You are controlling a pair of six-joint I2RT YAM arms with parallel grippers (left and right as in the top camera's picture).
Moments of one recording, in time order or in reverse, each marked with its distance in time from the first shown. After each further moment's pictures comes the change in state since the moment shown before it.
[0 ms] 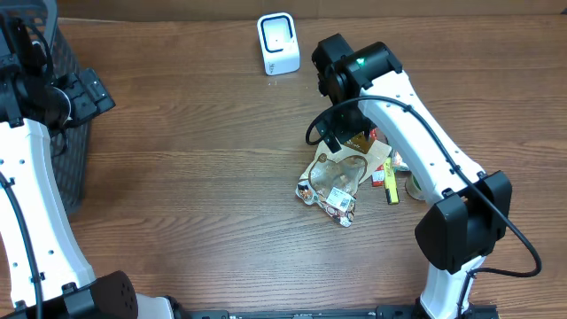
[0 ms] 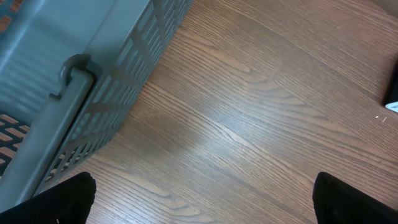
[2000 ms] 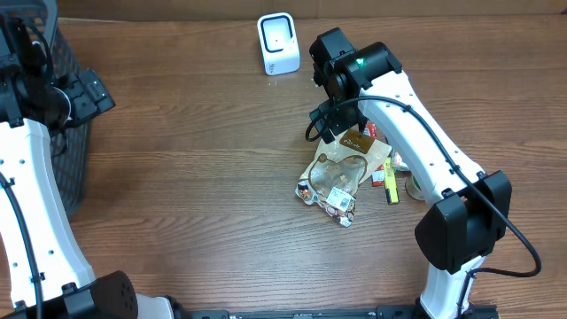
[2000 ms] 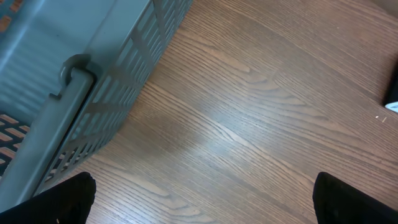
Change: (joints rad) left arm 0.000 0.000 0.000 0.000 0.000 0.000; right arm 0.000 0.000 0.000 0.113 -0.005 -0.001
